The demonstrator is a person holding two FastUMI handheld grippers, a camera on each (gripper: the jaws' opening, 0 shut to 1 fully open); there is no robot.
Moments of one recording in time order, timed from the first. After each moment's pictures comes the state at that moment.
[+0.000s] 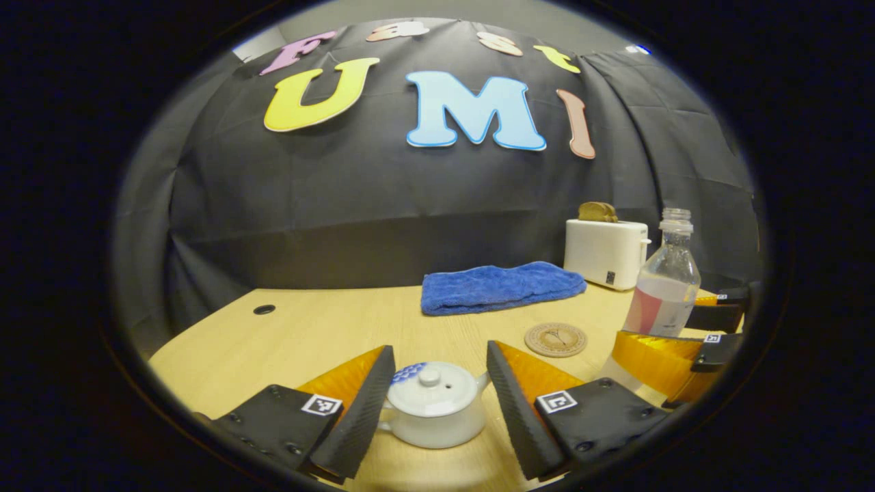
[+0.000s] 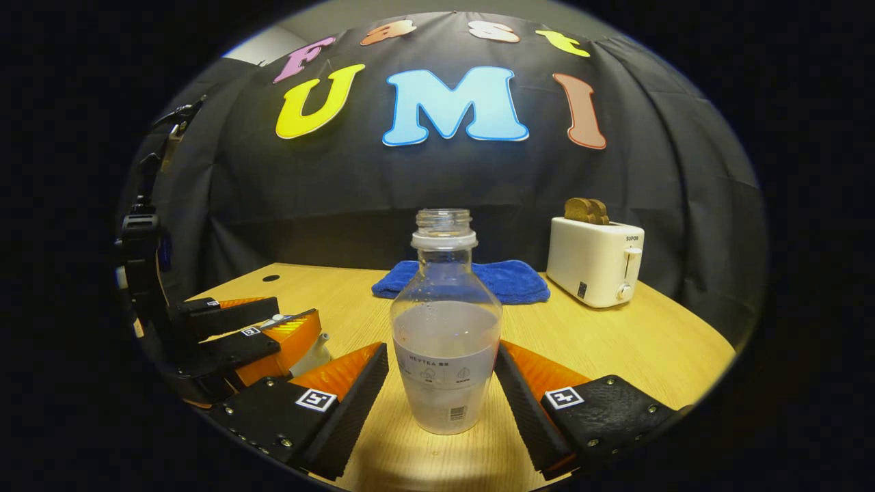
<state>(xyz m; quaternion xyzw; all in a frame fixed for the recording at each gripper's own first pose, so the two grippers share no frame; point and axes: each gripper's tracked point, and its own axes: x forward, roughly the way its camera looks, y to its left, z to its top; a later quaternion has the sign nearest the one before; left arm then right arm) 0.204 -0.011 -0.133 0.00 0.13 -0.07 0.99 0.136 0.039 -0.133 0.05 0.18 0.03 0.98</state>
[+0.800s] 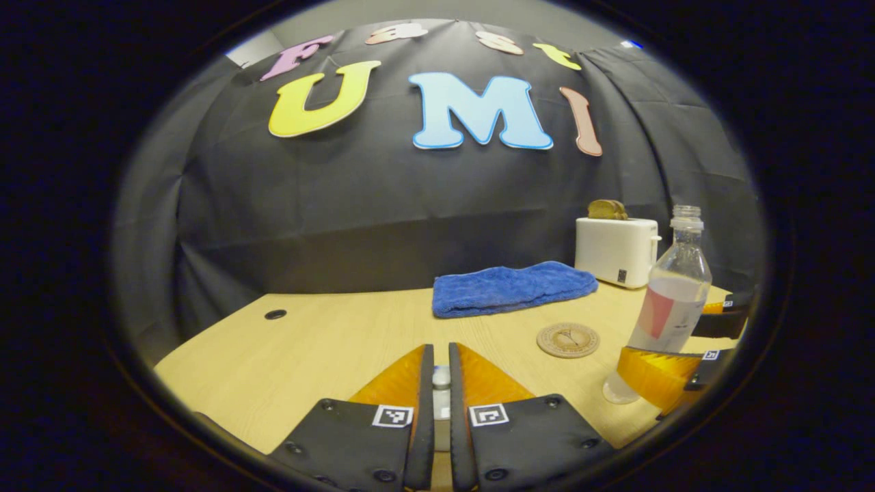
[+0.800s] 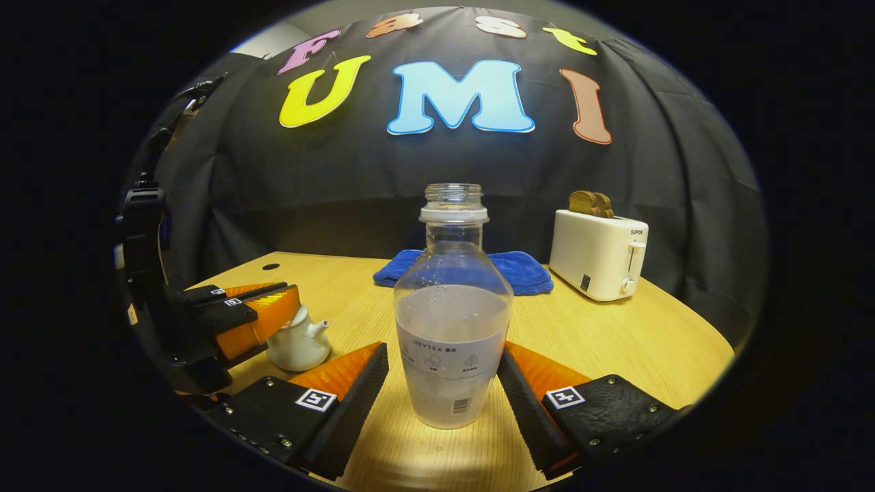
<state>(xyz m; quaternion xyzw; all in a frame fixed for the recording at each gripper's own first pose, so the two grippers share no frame) 0.206 -0.004 -0.128 0.01 0.12 -0.06 0.99 0.134 0.041 -0.142 0.03 0.19 0.03 0.98</state>
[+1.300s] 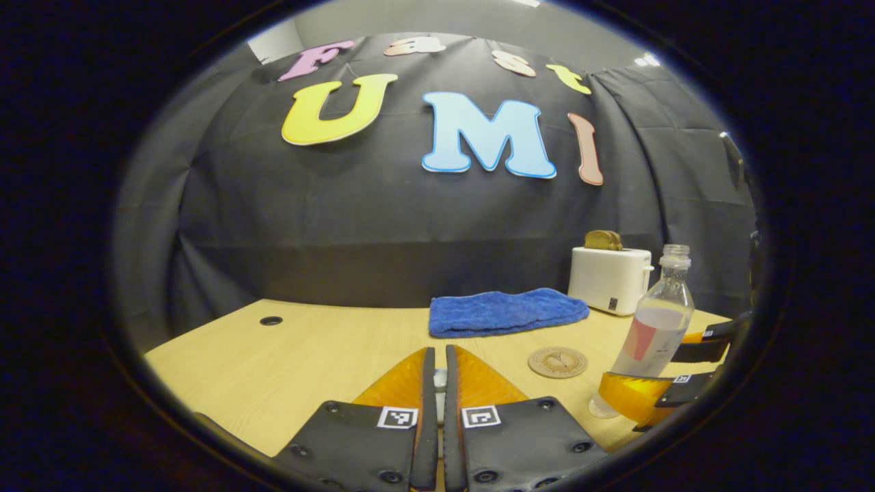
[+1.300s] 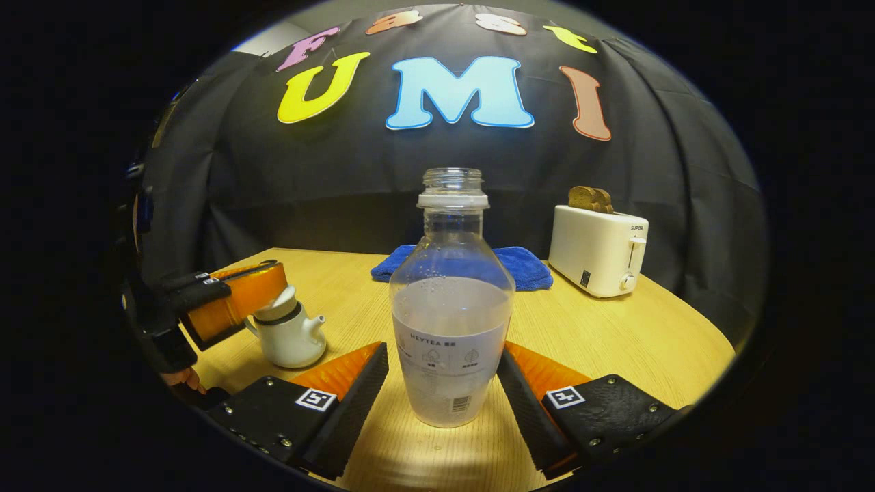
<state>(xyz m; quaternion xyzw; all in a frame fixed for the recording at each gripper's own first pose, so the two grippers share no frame) 0.201 0.004 -0.100 -0.03 0.07 -0.07 0.99 0.135 0.041 -0.150 0.03 0.20 0.03 0.98</state>
